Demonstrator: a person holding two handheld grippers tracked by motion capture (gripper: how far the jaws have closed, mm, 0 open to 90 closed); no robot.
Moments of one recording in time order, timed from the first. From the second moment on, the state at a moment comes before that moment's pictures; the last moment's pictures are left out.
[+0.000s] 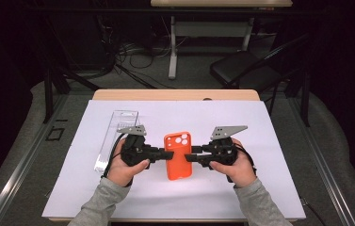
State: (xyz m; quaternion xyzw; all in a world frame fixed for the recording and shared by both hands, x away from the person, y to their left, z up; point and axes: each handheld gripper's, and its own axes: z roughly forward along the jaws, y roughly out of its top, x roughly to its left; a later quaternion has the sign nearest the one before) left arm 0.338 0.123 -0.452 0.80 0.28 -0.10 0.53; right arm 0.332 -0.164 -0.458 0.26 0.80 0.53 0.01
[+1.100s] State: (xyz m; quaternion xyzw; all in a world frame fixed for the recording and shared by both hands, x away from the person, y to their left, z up) left arm 0.336 0.118 -0.454 0.80 0.27 -0.11 0.52; right arm 0.334 -0.168 -0.461 0.27 0.80 0.53 -0.02
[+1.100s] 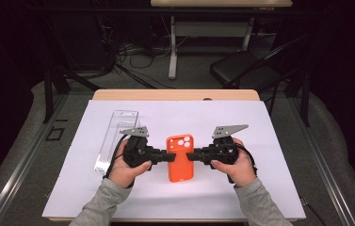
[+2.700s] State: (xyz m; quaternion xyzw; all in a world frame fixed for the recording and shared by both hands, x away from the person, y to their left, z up) left arm 0.338 0.120 -0.455 0.80 0.27 -0.11 0.53; right arm 0.338 -0.173 -0.464 0.27 0.79 0.55 -0.04
